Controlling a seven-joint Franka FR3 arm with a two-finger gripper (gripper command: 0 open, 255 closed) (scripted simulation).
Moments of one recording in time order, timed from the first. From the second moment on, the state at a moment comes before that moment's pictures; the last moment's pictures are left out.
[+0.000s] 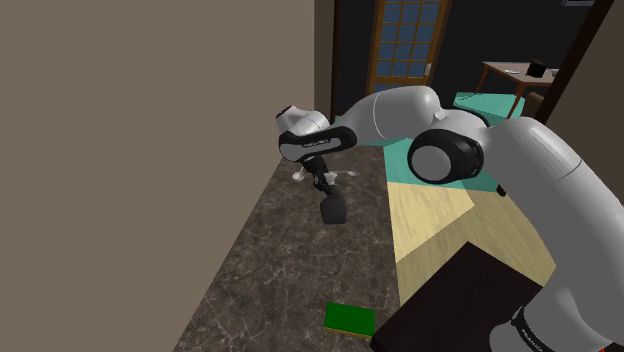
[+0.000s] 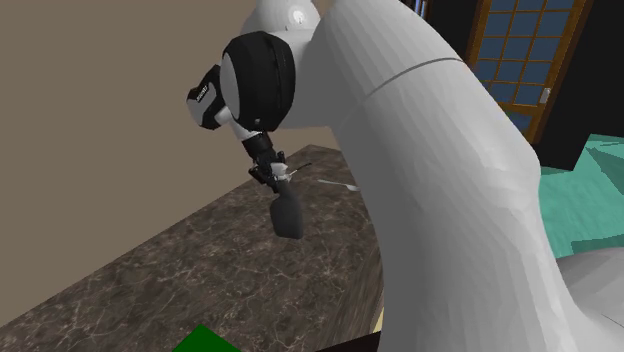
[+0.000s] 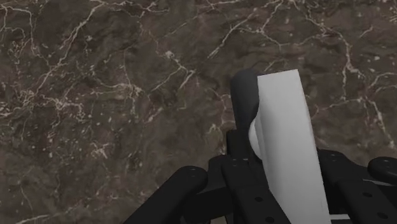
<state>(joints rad) 0.17 0.93 -0.01 -1.05 -0.28 1.60 -0.51</state>
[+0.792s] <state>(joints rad) 0.17 0.90 -0.01 -1.09 -0.28 1.54 -0.53</state>
